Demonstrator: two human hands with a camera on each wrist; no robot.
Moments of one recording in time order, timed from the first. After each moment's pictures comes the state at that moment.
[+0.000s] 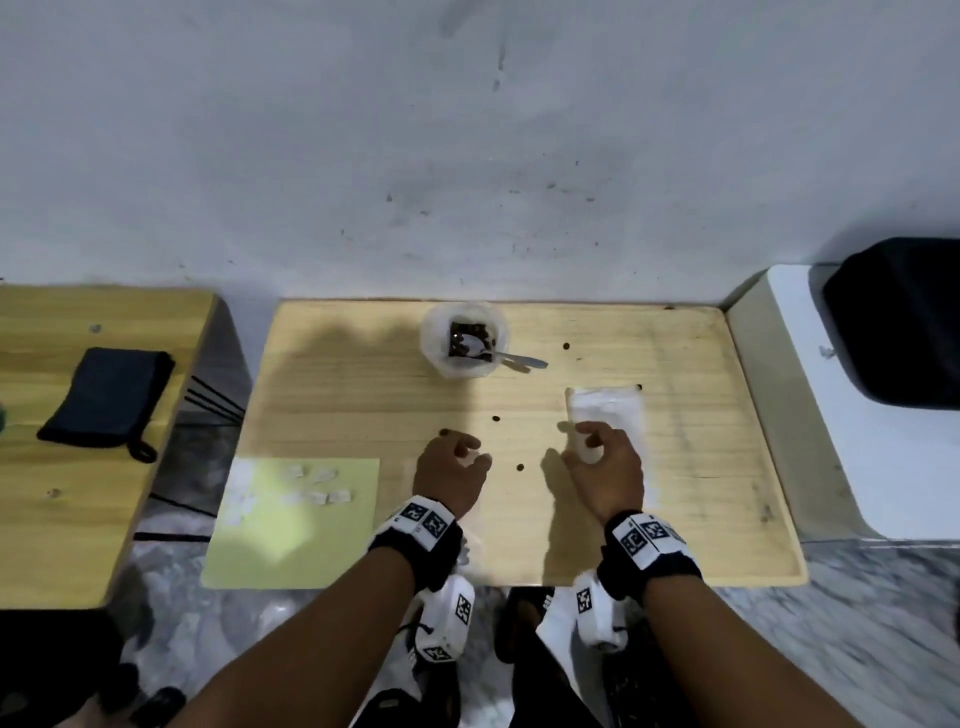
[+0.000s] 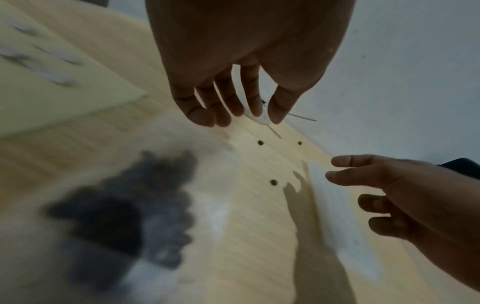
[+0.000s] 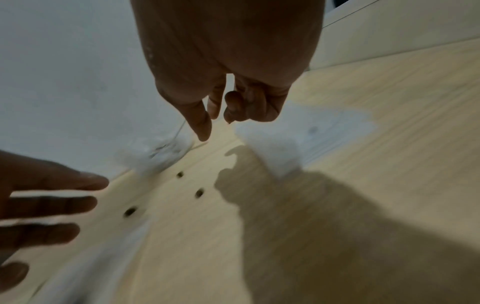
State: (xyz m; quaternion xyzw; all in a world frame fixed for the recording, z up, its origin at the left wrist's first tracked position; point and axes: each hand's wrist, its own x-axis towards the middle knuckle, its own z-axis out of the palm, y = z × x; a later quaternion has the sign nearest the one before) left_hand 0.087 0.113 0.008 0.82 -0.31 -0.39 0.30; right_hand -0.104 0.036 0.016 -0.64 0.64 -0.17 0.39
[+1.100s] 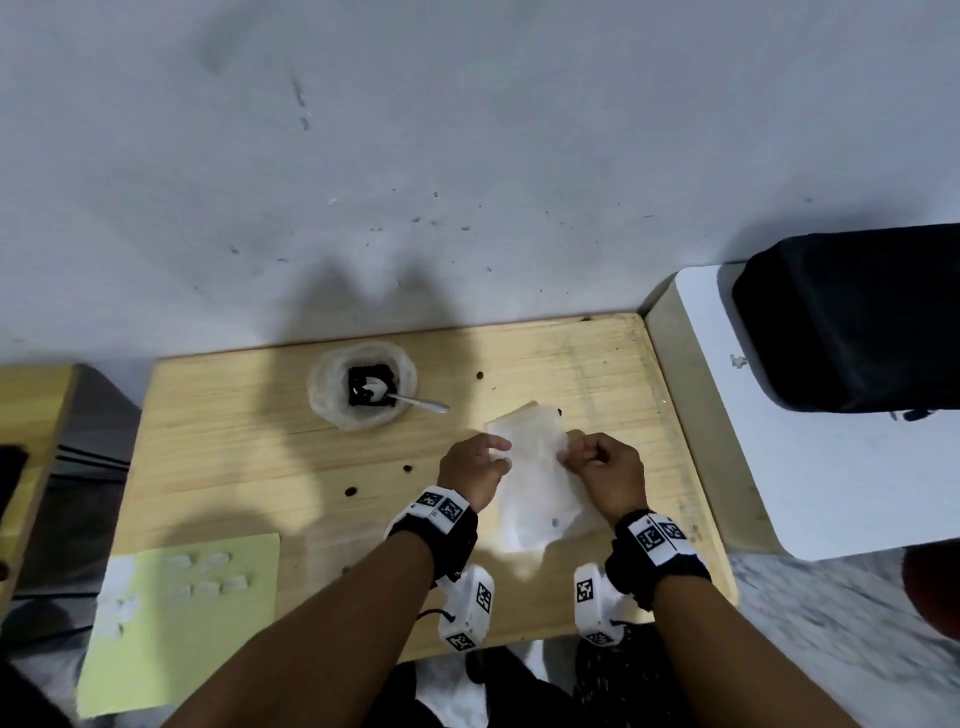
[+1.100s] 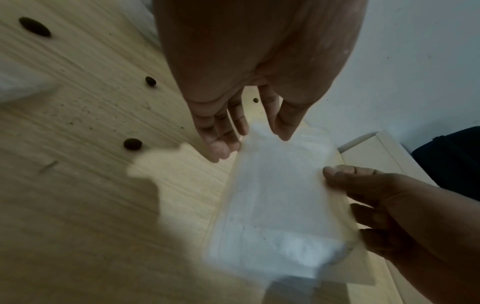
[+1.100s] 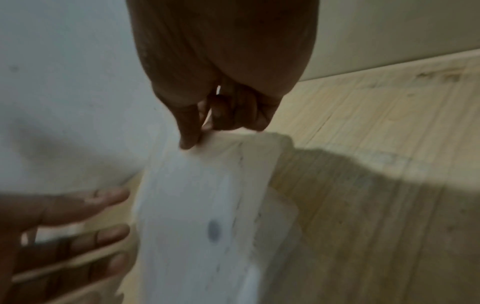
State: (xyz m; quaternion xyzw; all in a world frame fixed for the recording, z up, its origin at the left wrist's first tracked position) left_hand -0.010 -0.017 -0.003 0.75 -0.33 -0.51 0.26; right_hand -0.194 -0.059 0.003 -0.47 0.68 -0.25 0.50
